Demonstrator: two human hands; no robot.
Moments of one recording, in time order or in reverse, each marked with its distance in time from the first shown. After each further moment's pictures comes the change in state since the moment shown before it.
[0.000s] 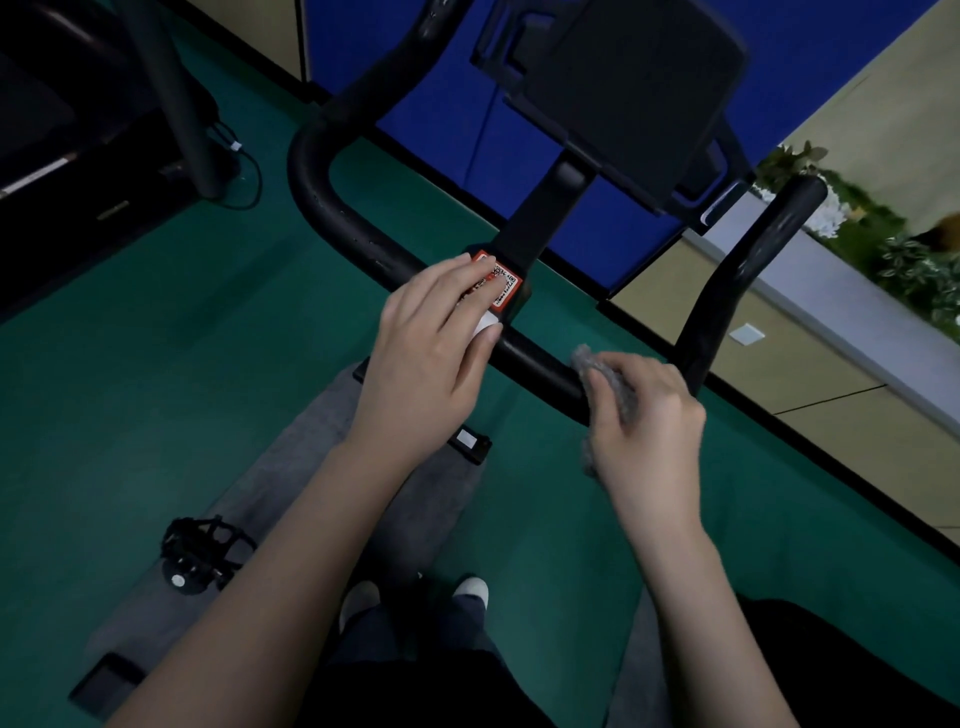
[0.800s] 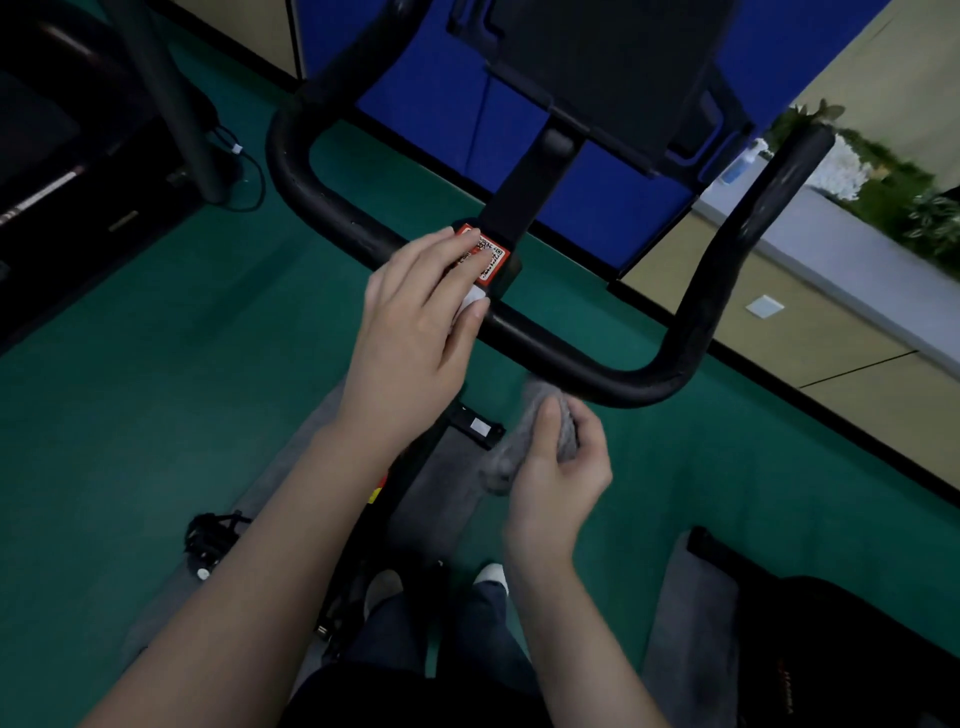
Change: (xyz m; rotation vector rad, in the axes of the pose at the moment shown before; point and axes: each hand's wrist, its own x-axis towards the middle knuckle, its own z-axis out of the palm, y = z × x) left_hand 0.000 0.000 -0.002 -0.016 -0.032 -0.004; right_hand -0.062 -0.026 0.067 0.750 0.327 0.789
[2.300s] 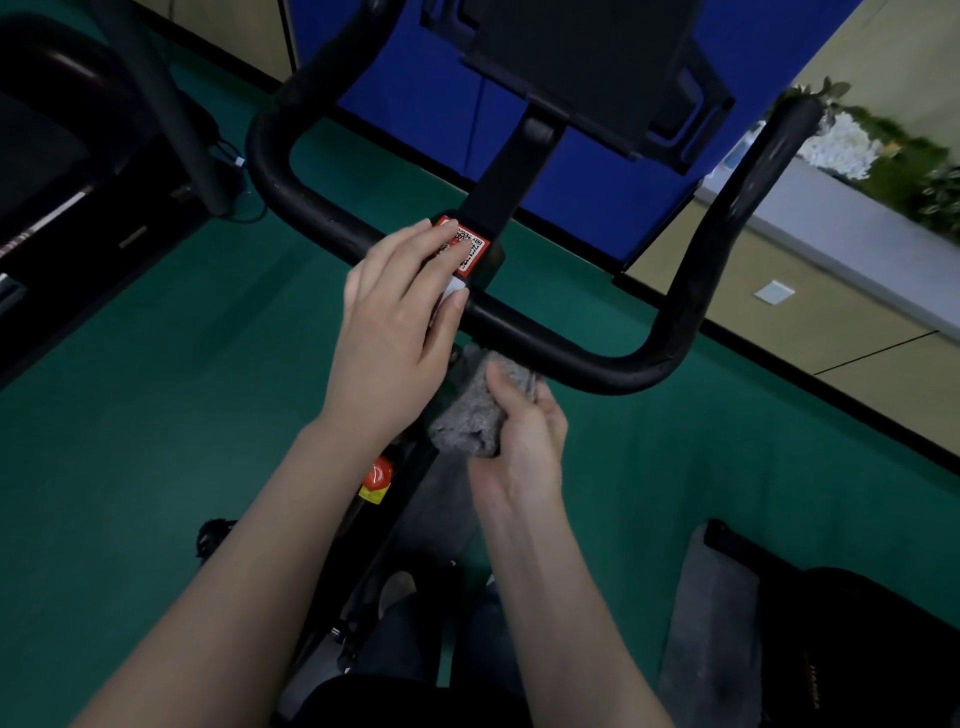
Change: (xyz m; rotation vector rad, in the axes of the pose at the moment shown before) left_hand -0.001 0.004 0.000 0.023 -0.010 -0.011; right_hand 0.008 -0.024 0.019 0.755 -0.319 0.600
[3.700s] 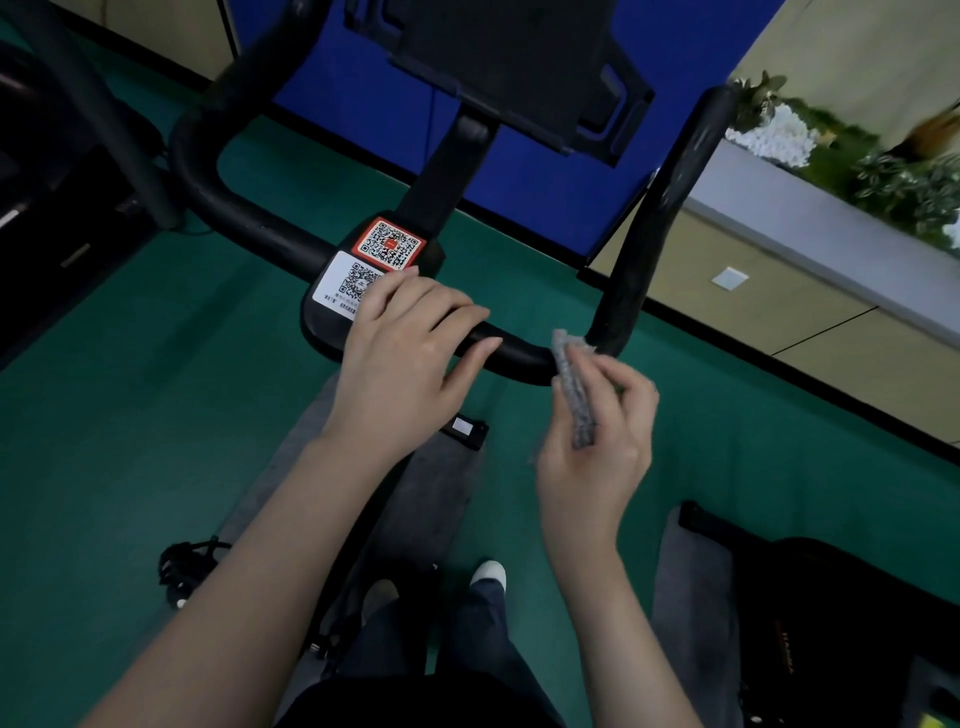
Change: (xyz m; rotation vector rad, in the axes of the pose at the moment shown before) left_hand -0.003 0.033 0.023 0.168 -0.028 0.253; right_hand -0.011 -0.060 -0.056 -1.263 0.166 -1.243
